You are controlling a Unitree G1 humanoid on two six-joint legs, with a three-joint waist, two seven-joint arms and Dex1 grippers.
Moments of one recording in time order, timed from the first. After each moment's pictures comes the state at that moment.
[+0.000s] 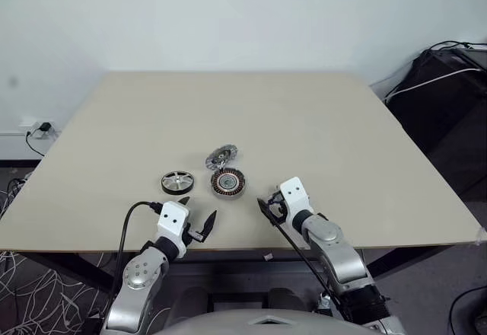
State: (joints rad) left arm 0.31 0.20 -0.14 -0.12 -0.06 0.01 -0.39; right arm -0.04 -0.18 0.19 0.09 -0.01 0.35 0.30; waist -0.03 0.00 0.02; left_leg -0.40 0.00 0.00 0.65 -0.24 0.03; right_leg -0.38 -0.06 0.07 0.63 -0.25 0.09
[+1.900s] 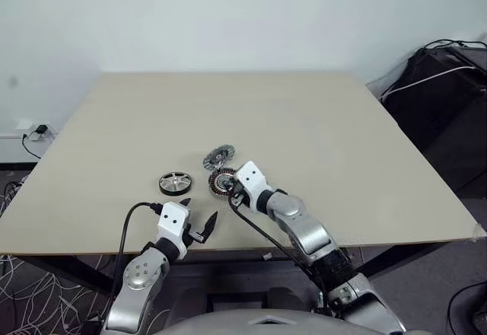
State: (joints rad) left arm 0.32 0.20 -0.15 -0.12 -0.09 0.02 -0.39; right arm -0.28 -0.09 0.38 0.23 -0.04 0.33 0.44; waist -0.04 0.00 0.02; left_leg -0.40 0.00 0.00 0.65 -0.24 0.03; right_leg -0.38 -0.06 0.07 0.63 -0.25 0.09
